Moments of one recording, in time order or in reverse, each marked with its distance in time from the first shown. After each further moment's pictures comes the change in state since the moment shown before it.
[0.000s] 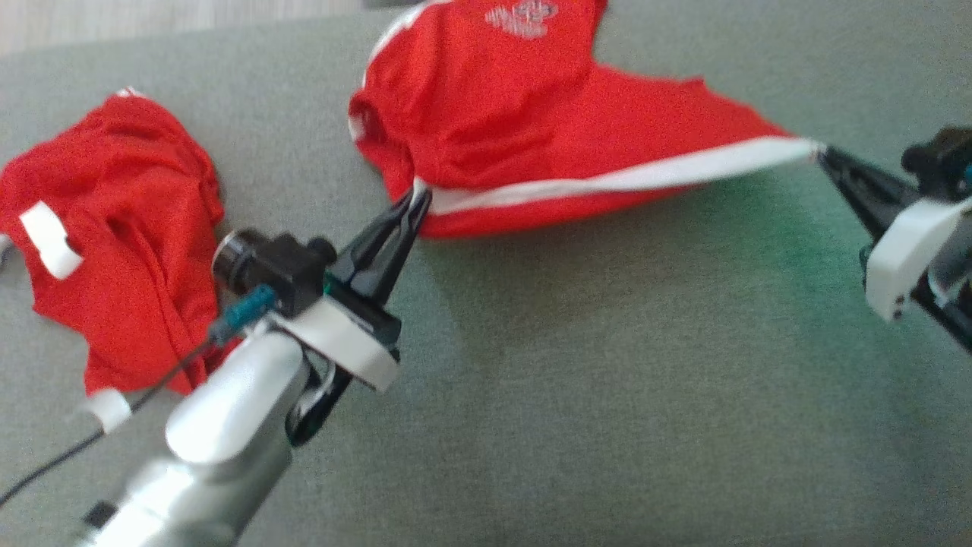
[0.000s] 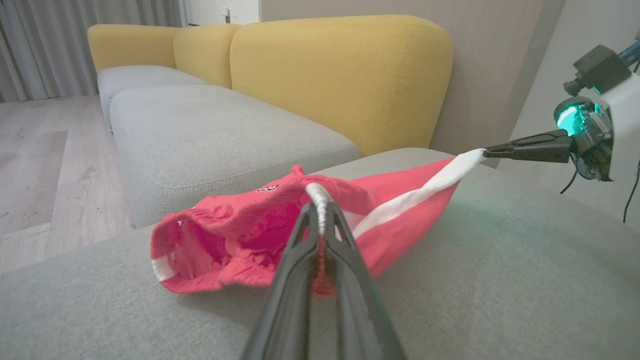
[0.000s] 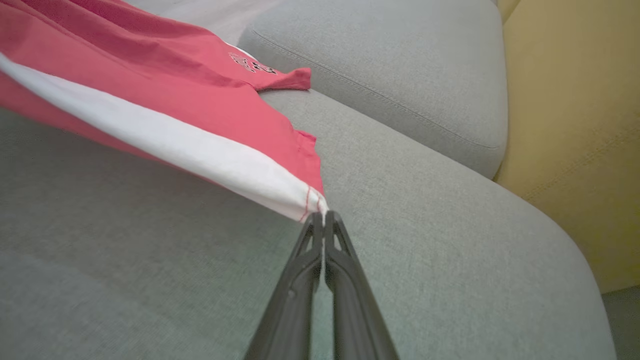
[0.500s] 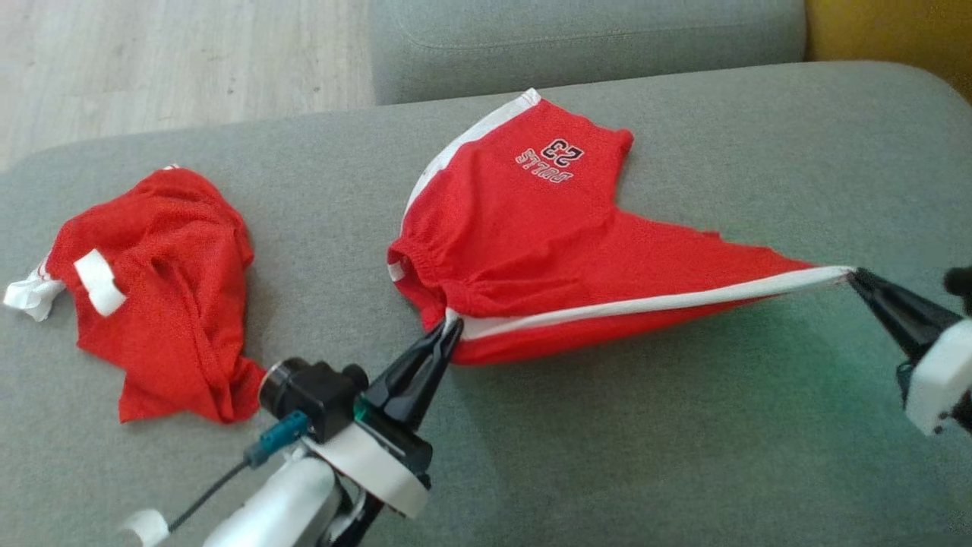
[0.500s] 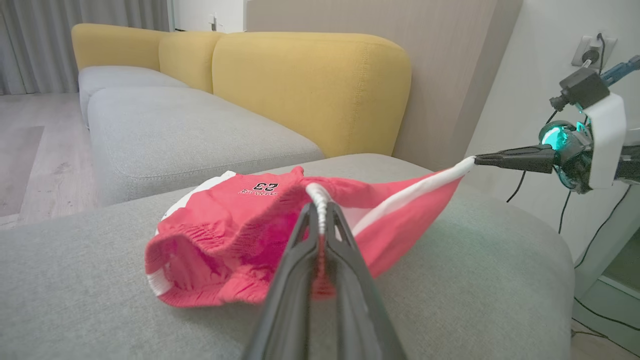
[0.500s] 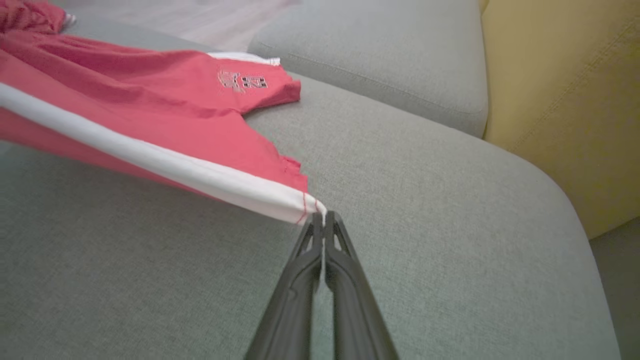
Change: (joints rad) left arm 0.285 -0.032 0.030 -0.114 0.041 0.001 0.000; right arm 0.278 -0.140 -0.015 -0.130 0.136 0.000 -0.070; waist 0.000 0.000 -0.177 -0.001
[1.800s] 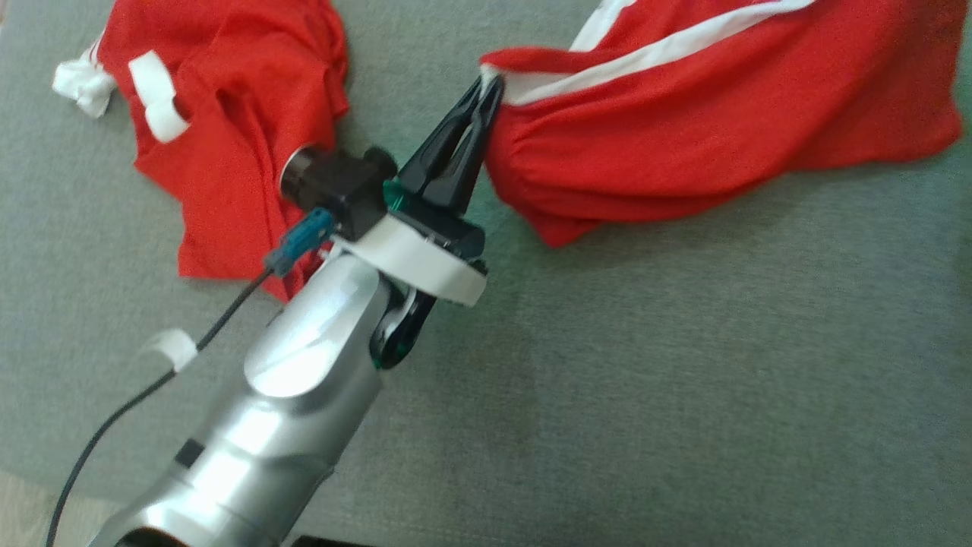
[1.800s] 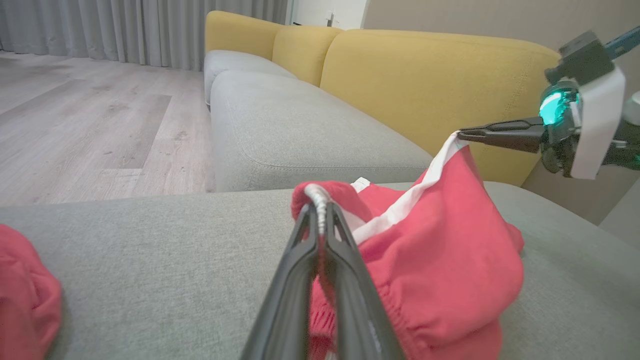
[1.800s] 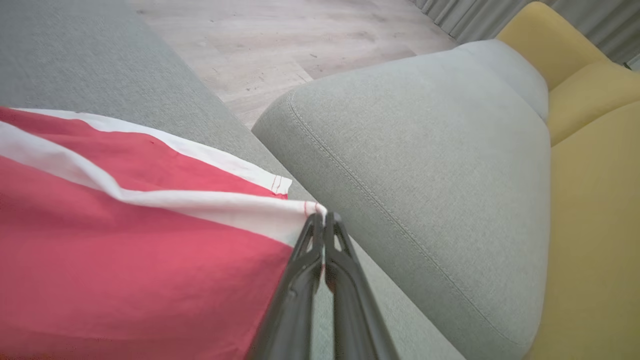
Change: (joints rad) left arm -0.375 -0.211 0.137 0.142 0.036 0.007 0.000; right arm -0.572 0.011 -0.097 -0.050 -0.356 0.000 0.272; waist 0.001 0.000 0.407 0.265
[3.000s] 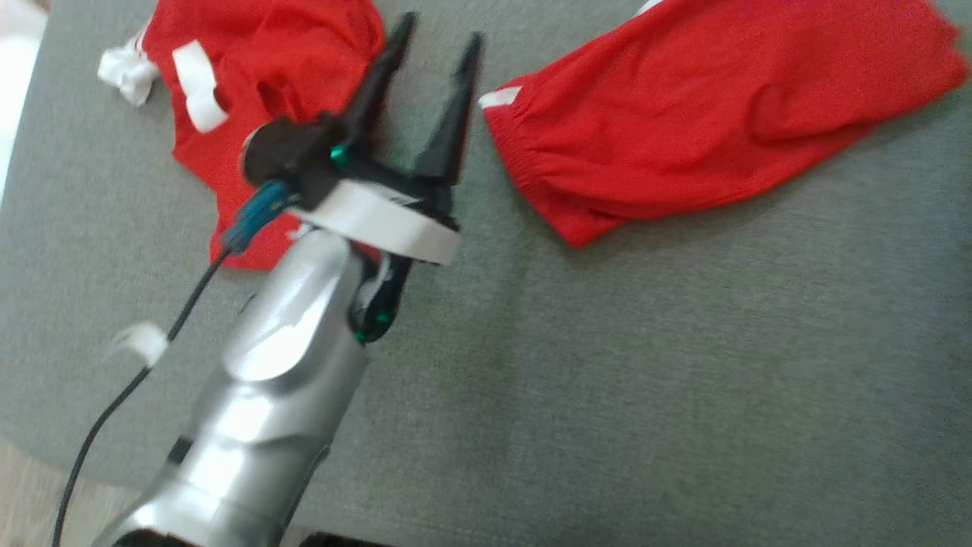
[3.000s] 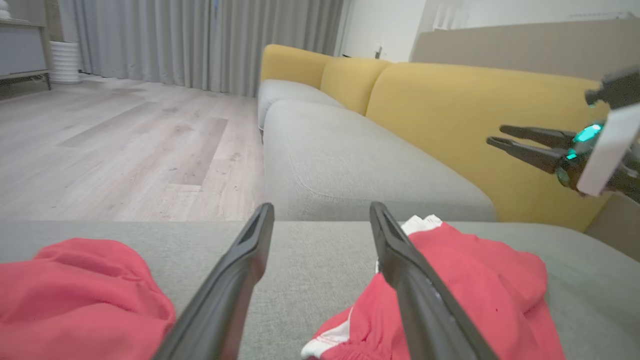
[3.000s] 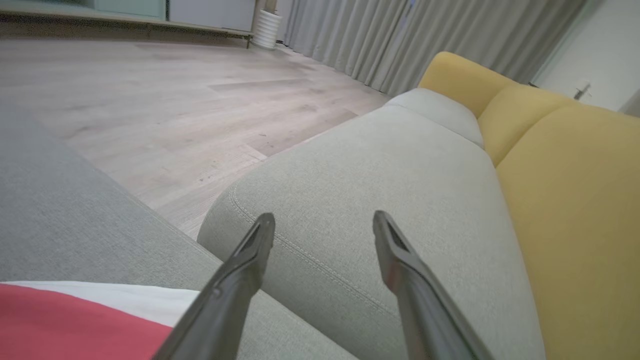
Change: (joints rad) left arm -0.027 -0.047 0.149 0.038 0.038 -0.007 0.000; right arm -0.238 0.230 0.016 0.547 0.035 0.000 -0.336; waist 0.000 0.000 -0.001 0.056
